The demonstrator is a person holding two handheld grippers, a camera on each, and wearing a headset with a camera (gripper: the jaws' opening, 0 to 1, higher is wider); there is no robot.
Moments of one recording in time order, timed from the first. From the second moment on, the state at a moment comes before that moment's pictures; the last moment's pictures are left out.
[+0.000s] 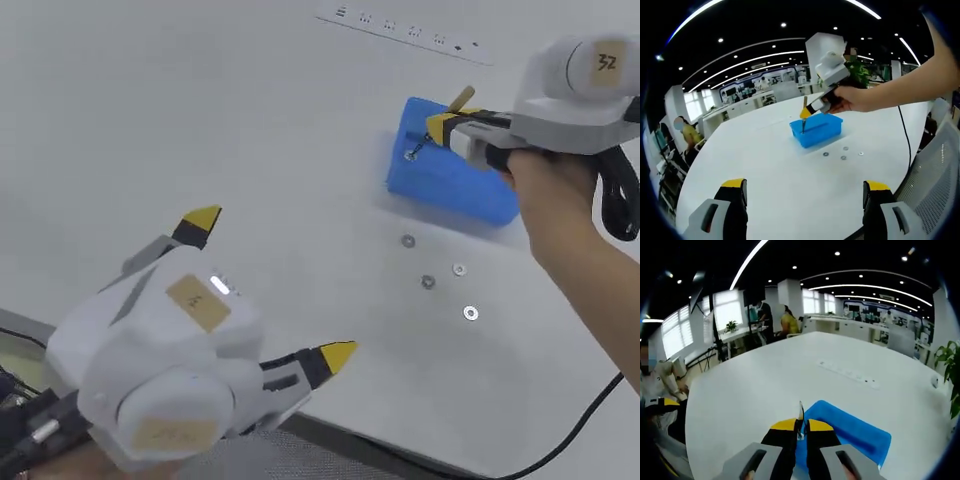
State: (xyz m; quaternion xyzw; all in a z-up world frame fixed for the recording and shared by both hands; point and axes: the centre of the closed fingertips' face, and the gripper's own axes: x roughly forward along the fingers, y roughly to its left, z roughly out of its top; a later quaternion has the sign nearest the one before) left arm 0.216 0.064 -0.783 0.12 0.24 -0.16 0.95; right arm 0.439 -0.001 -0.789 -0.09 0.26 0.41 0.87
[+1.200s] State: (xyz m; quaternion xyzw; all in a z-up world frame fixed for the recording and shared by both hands) left arm 0.216 0.071 -0.793 0.13 0.26 -0.14 0.95; right arm 0.447 0.004 -0.817 -0.13 0.27 0.41 0.86
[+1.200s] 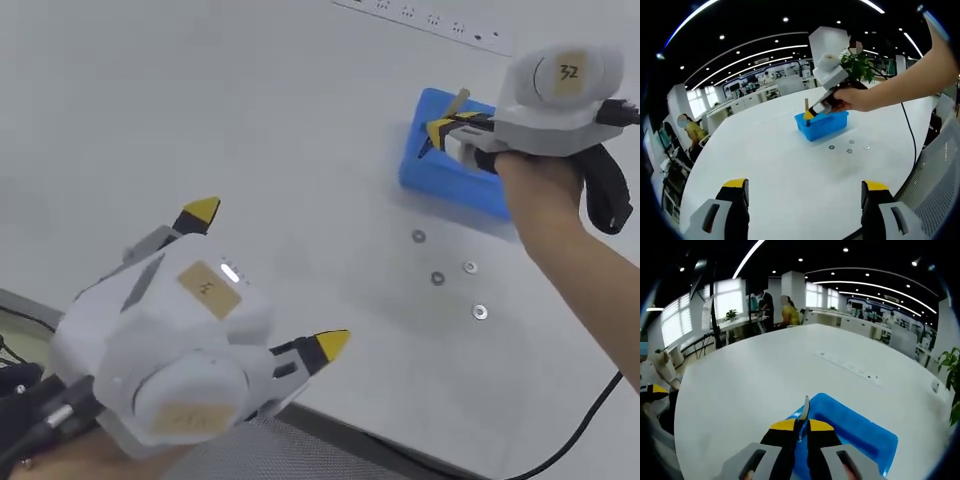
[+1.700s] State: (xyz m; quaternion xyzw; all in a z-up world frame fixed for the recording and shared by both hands) left arm 0.214 0.060 -0.790 0.11 0.26 -0.17 0.94; right arm 0.427 -0.002 -0.769 -0.12 0.24 0.41 0.87
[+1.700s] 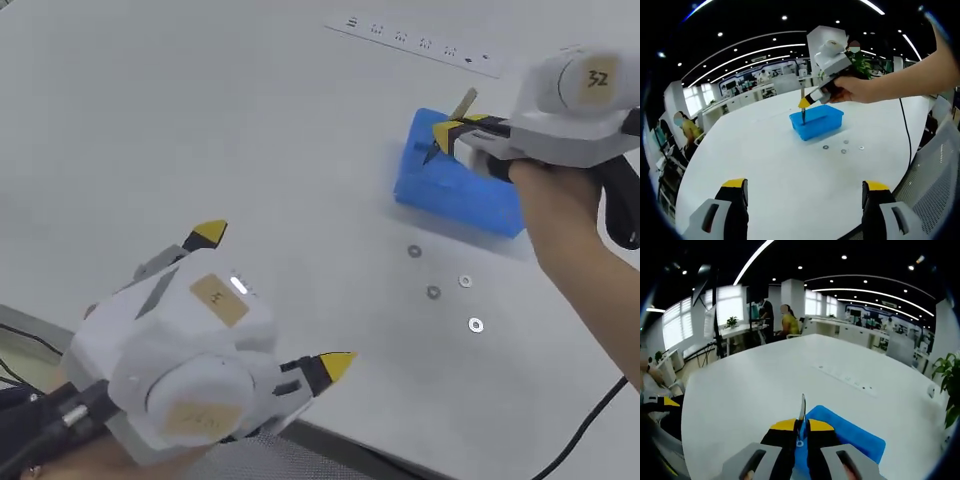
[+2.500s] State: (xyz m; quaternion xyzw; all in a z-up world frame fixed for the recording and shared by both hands) left arm 0.214 0.064 -0.791 0.12 0.26 -0.16 0.94; right arm 0.357 -0.021 -0.790 -0.08 0.27 0.42 0.87
